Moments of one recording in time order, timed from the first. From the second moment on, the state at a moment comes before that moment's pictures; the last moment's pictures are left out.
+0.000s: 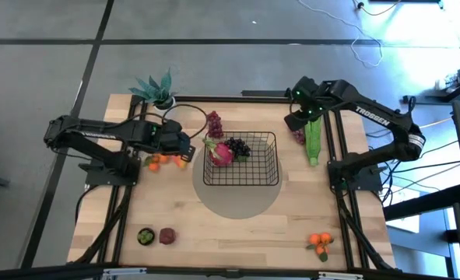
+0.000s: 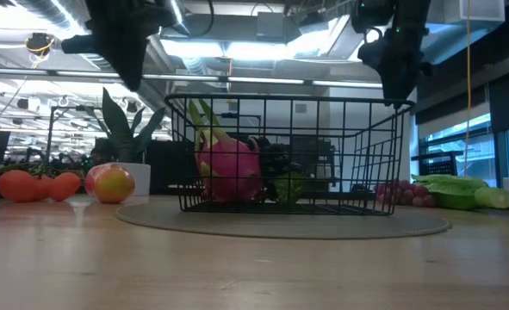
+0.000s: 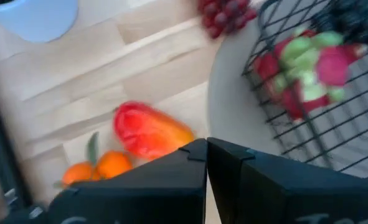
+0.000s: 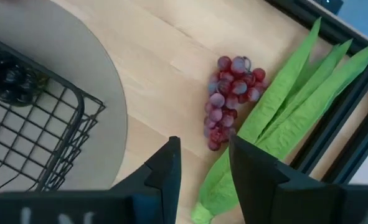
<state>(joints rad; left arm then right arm) -0.03 1.22 1.13 -1.09 -0.43 -1.14 -0.59 1.33 1.31 -1.27 0.11 0.42</state>
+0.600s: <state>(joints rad) 0.13 1.18 1.13 -1.16 -0.43 -1.00 -0.66 1.33 1.16 -1.29 0.23 0.83</state>
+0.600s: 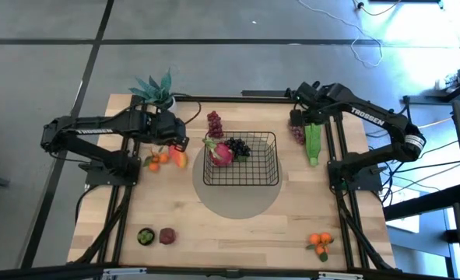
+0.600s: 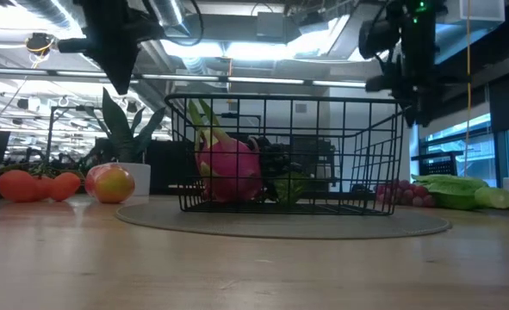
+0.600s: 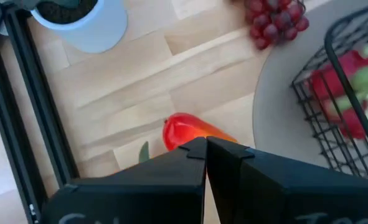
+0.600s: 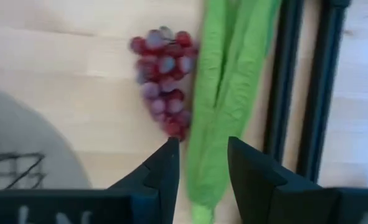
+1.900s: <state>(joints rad) 0.29 1.18 1.13 -1.10 -0.42 -0.93 -0.95 1.34 0.77 -0.84 0.24 0.80</state>
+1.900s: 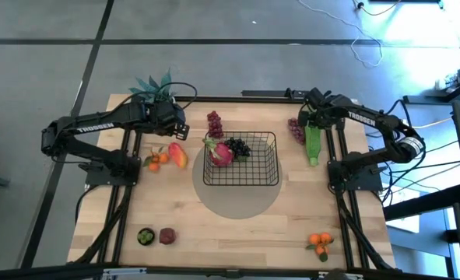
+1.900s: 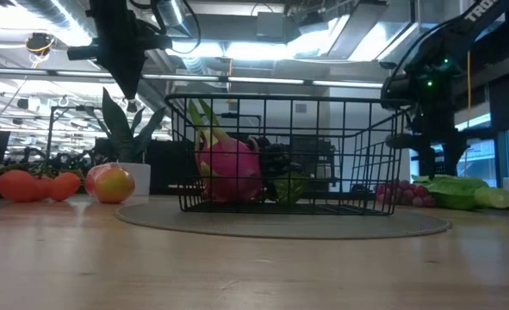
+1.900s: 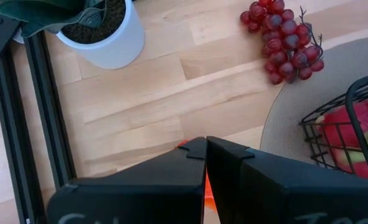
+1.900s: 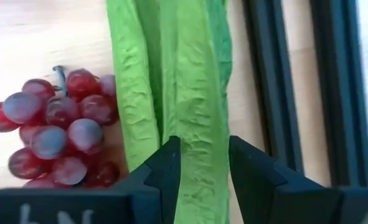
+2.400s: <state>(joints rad) 0.29 1.18 1.13 -1.11 -0.42 -0.93 -0.97 1.40 0.77 -0.80 0.13 0.65</state>
